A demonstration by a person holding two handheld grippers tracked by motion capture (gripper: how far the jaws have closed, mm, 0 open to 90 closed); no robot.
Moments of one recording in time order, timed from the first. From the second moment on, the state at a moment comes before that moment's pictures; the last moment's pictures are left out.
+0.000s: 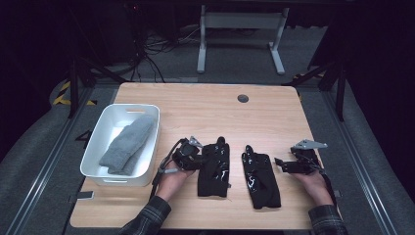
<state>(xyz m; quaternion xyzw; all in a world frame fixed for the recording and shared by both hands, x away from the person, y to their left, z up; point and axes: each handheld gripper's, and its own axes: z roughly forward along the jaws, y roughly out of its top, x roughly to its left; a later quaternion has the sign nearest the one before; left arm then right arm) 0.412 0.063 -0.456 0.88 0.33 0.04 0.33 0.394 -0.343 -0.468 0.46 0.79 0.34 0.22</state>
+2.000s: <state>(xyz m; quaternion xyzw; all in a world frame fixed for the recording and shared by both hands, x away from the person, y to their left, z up) 0.408 0.078 -0.420 0.80 0.33 -0.07 0.49 0.357 -0.272 -0.458 0.30 0.87 0.38 0.04</state>
